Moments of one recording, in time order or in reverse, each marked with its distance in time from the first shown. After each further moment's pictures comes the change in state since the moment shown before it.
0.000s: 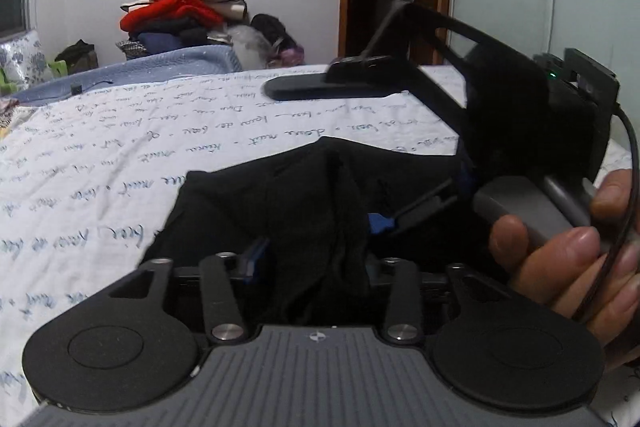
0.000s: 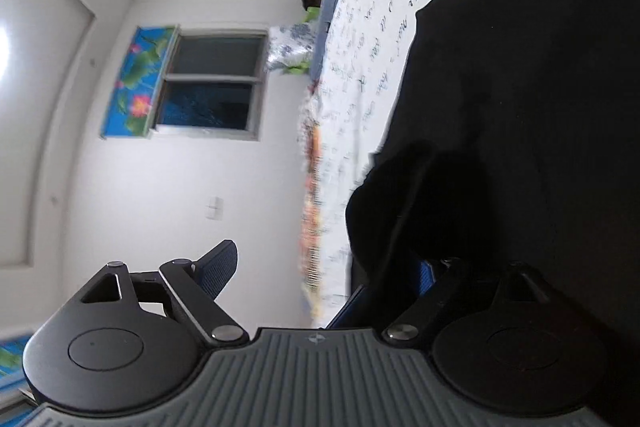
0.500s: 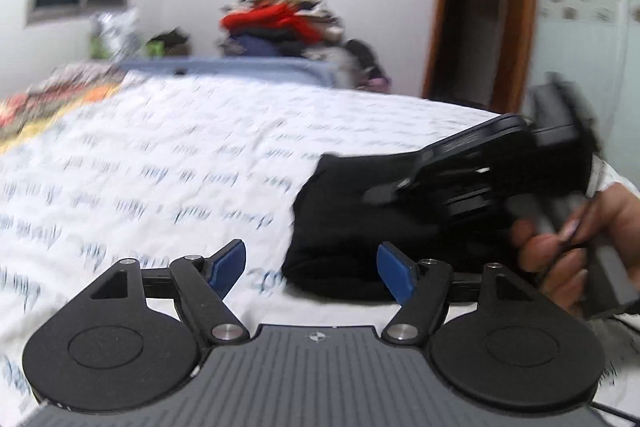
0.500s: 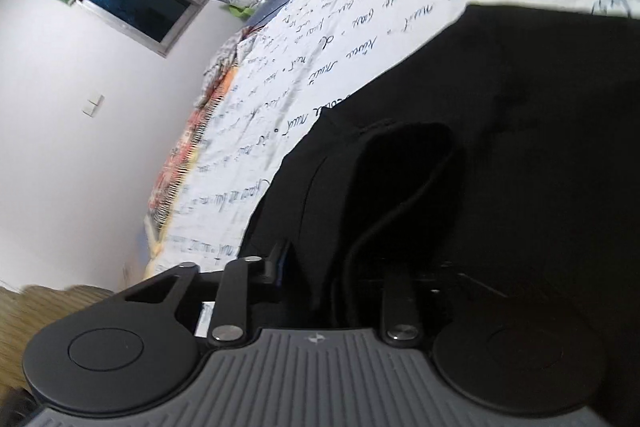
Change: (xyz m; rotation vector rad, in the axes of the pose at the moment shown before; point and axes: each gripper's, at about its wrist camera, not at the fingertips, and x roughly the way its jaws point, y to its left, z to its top) left arm -0.078 0.039 -0.043 -0.215 -0.061 0.234; right arm 0.031 0.040 -0.034 -0.387 0.093 -0.409
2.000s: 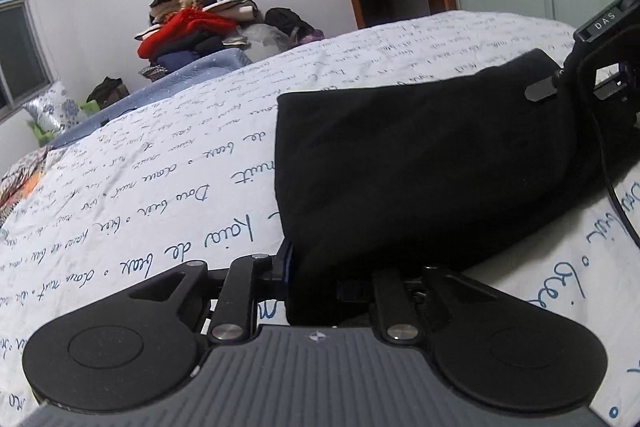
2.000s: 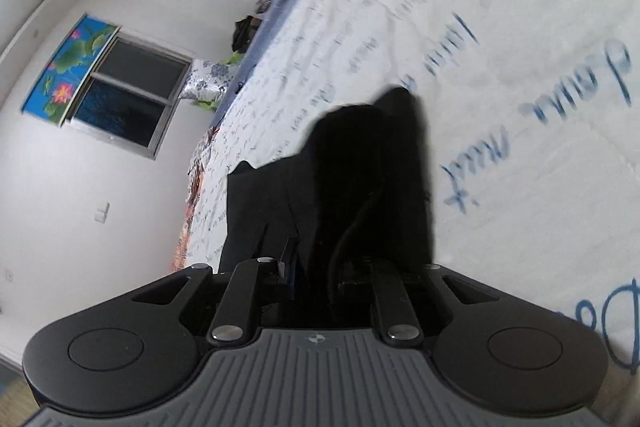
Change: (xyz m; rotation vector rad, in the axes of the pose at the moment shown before) left arm 0.062 -0.172 -0.038 0.455 0.070 -0.005; right arm -0.247 -0.179 -0.018 0.200 -0.204 0.005
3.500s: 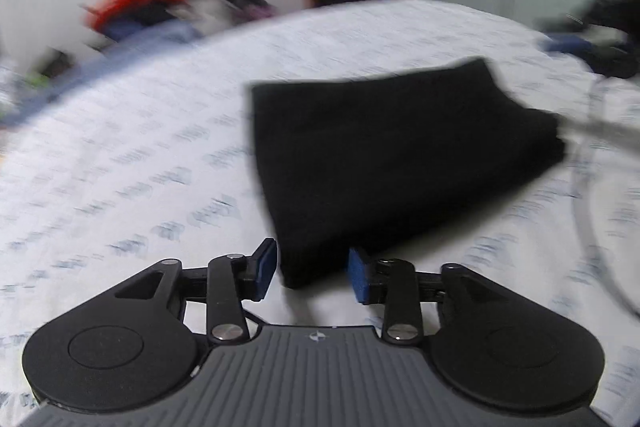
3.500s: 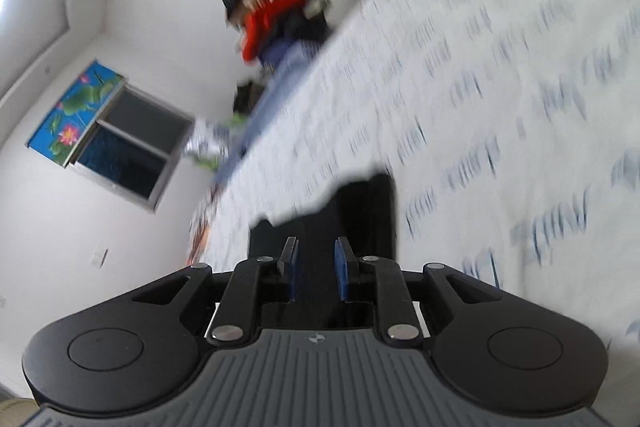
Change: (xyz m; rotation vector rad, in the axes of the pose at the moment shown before) left arm -0.038 0.037 0.021 -0.020 0.118 -0.266; right arm -0.098 0.035 -0.008 -0.032 -0.244 0.001
